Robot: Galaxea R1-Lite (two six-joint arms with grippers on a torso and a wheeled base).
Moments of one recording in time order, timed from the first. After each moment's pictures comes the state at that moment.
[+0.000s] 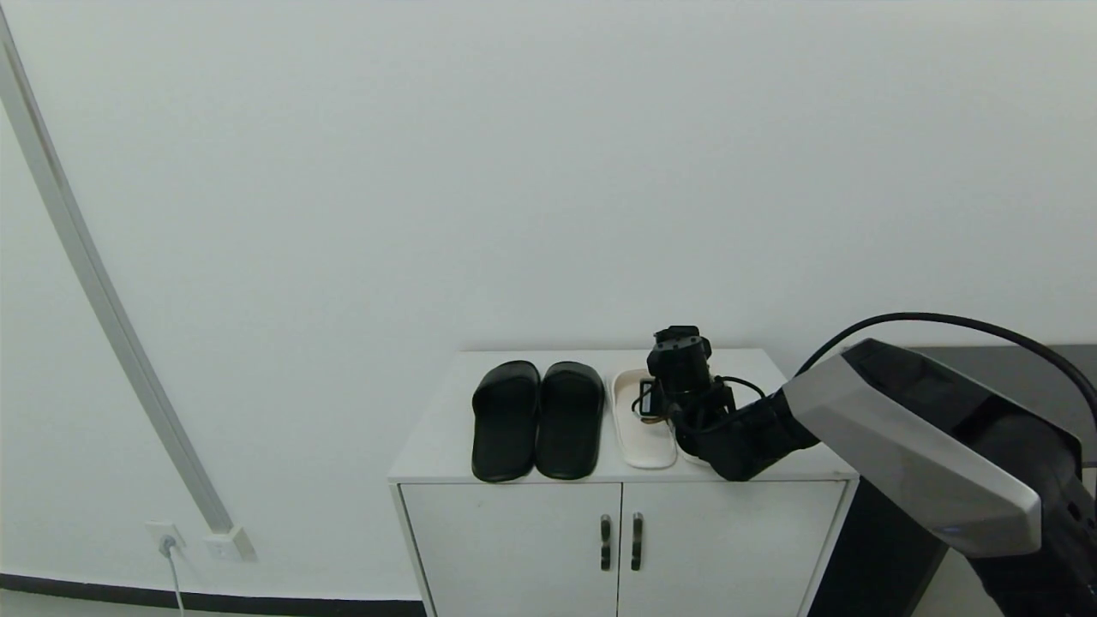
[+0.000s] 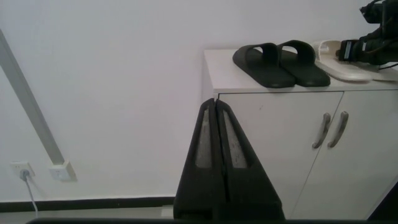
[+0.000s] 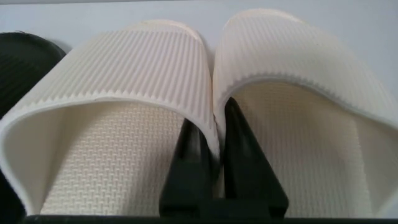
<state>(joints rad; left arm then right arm) 0.00 0.00 0.00 0.00 0.00 0.00 0.56 2.49 -1.54 -0.56 -0.53 0.27</state>
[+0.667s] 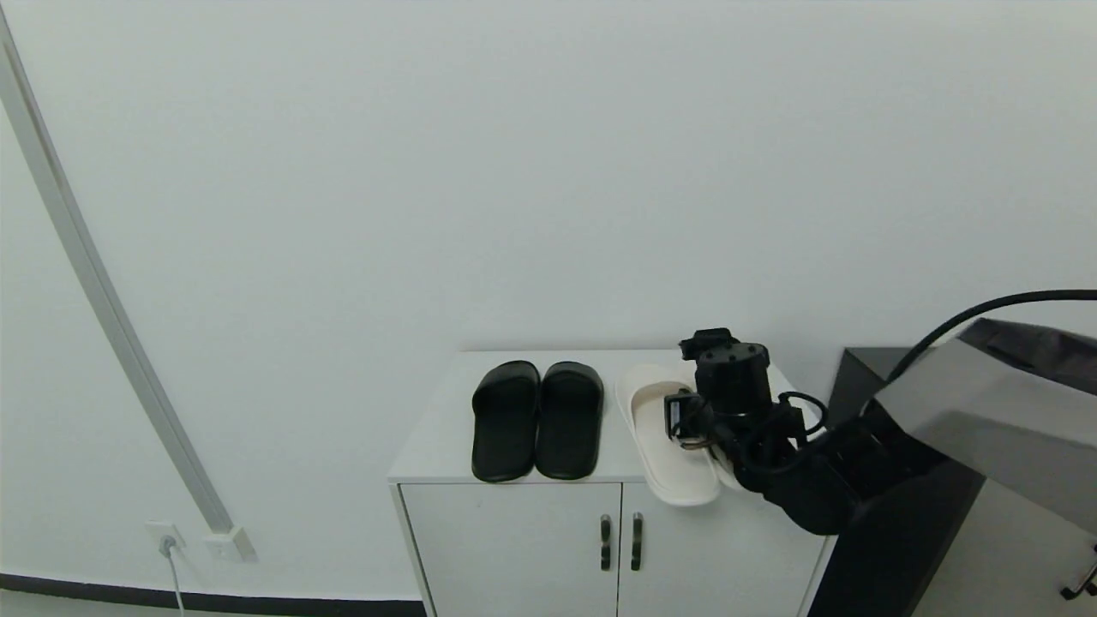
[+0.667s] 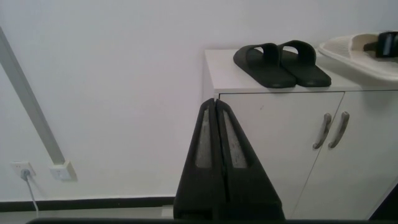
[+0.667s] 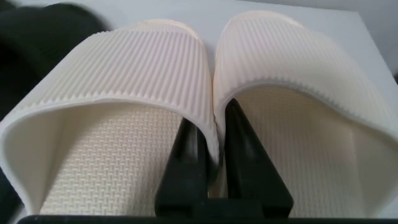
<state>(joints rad) 0.00 0.00 0.00 0.00 0.00 0.00 0.60 2.18 -1.03 -0.80 -0.45 0.16</state>
